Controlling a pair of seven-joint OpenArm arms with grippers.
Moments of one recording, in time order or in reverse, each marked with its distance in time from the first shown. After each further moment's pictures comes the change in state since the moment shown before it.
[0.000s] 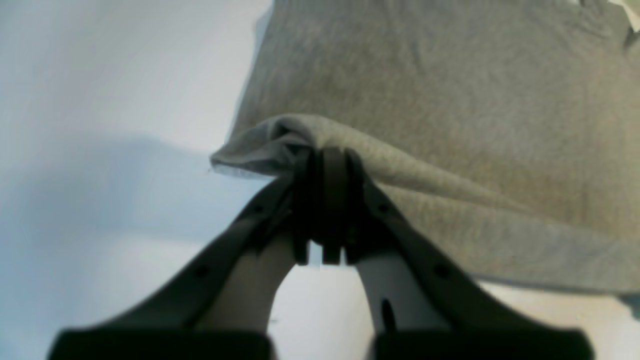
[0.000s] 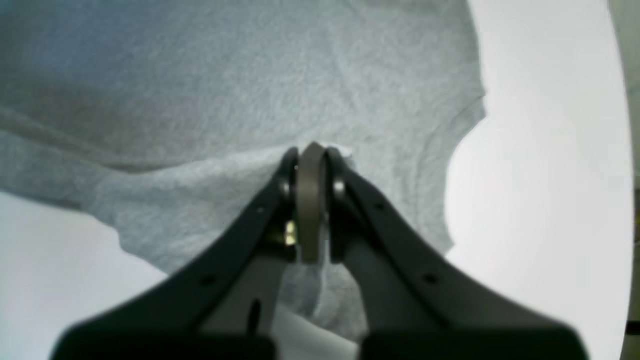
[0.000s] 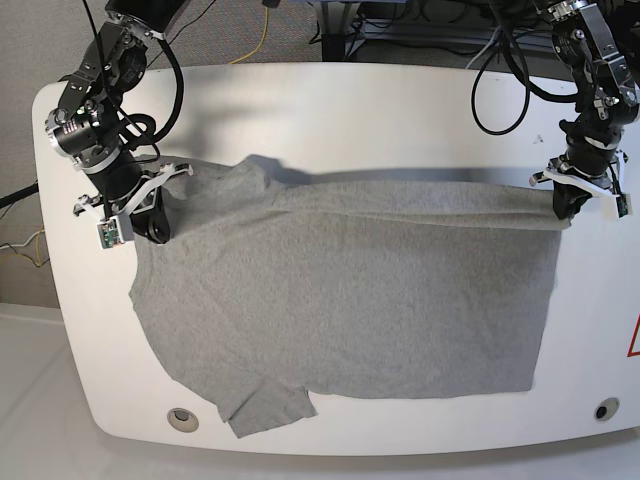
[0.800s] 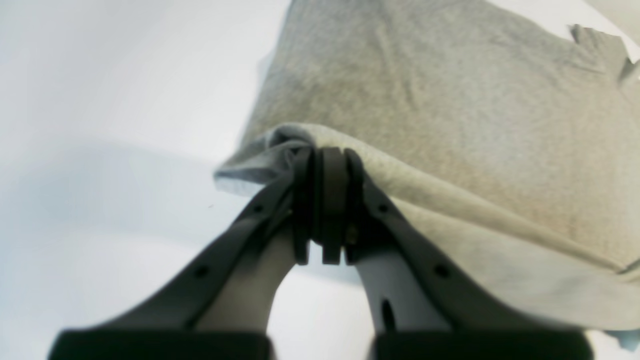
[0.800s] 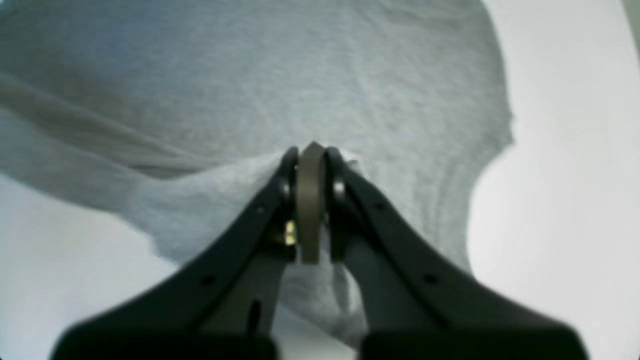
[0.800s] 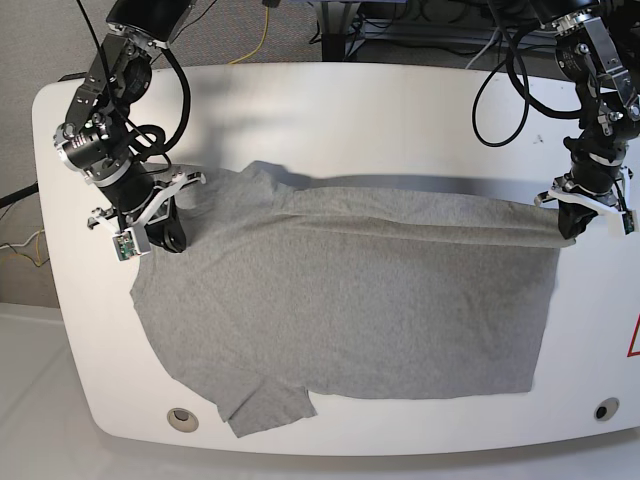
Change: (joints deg) left arm -3.5 -0.9 1.5 0.0 0.0 1.9 0.0; right arm 1.9 -0.1 -4.6 -1.5 -0.2 0.0 -0.1
